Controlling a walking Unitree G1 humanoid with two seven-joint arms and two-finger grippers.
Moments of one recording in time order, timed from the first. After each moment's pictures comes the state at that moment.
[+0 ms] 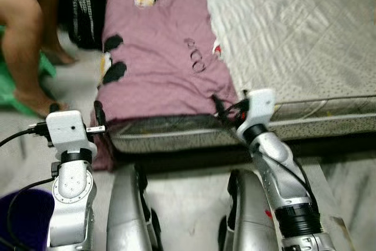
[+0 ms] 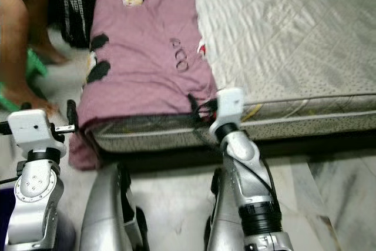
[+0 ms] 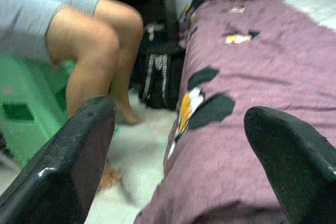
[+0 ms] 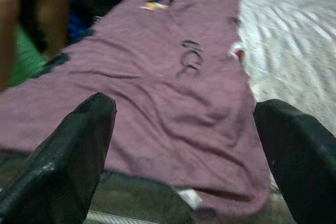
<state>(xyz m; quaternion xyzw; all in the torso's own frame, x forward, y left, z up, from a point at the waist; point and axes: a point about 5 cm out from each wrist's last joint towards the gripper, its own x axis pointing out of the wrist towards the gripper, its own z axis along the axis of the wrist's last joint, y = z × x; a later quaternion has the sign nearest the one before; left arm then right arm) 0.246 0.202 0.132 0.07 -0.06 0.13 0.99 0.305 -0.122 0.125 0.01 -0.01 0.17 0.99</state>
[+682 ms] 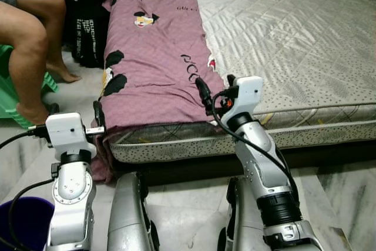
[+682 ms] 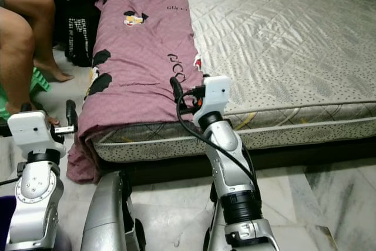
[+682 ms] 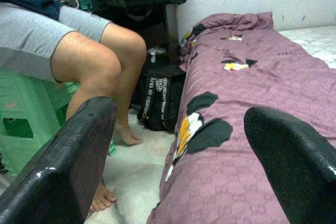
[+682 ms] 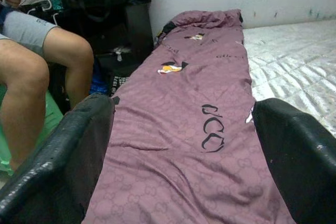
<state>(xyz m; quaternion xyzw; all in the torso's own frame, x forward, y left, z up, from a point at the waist) 0.248 0.205 0.128 0.07 -0.07 0.13 0.99 0.317 -0.089 0.147 0.09 -0.06 0.18 0.98</state>
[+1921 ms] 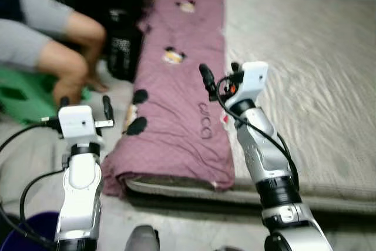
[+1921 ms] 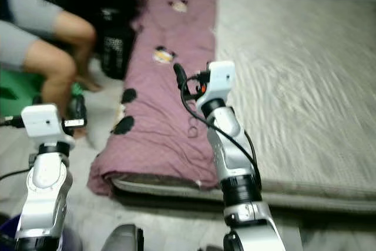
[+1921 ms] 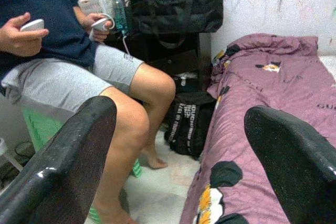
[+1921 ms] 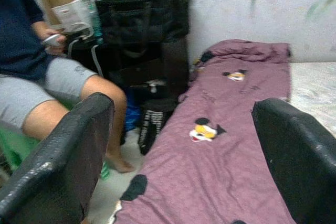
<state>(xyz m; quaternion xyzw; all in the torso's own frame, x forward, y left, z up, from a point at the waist) 0.262 0.193 0.128 0.06 -0.08 0.11 0.99 0.337 -0.092 0.164 0.09 -0.09 0.17 0.98</state>
